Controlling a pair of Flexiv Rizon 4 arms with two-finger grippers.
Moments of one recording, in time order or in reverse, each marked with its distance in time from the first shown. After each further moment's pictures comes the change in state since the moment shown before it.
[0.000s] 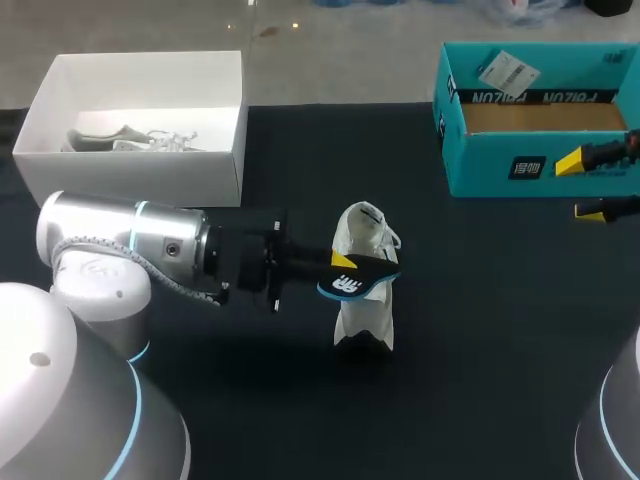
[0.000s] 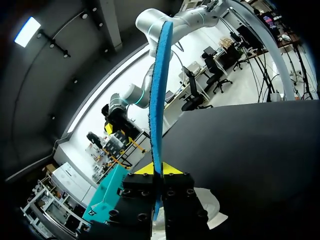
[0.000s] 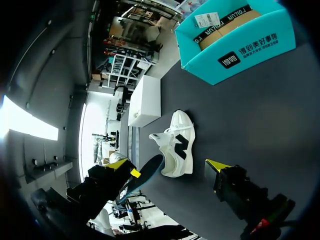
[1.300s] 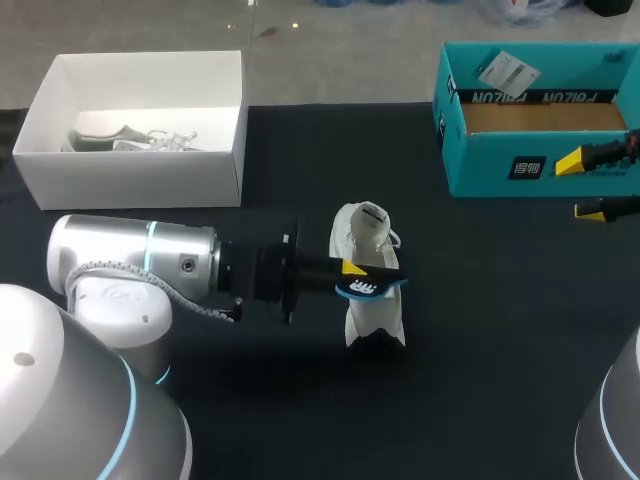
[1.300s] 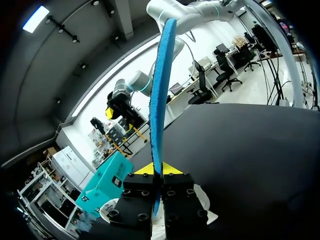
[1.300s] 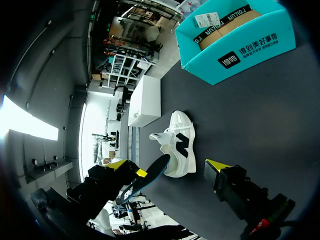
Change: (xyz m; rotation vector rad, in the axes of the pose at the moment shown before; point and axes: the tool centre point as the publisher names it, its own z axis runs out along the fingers) left arm 0.012 0.014 0.013 -0.081 -0.055 -0.107; right arm 0.000 0.000 0.000 0.000 -0.001 0.000
